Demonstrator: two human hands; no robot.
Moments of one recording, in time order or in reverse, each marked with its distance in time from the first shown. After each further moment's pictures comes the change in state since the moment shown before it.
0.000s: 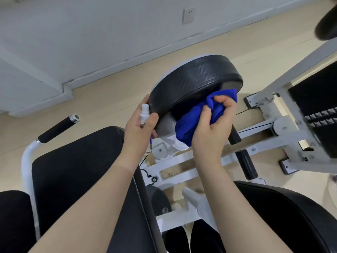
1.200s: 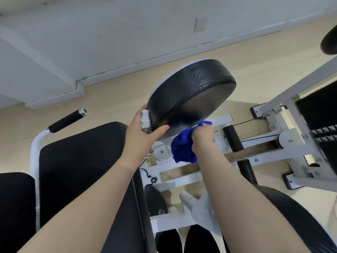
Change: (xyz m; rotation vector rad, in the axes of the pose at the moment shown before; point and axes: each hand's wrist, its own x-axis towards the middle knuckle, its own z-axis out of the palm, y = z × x) left_hand -0.023 0.000 0.003 0.149 0.068 0.032; right_hand 0.032 0.040 0.011 -0.009 -0.074 1.026
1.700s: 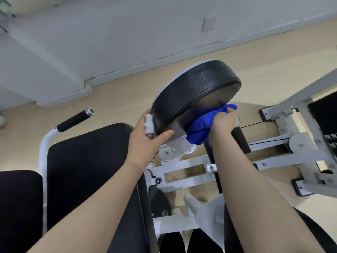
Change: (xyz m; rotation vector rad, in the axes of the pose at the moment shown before) left_hand -0.003 -0.004 0.003 0.032 0.034 -0.023; right_hand 0.043 -0.027 -0.007 -0.039 0.069 -0.311
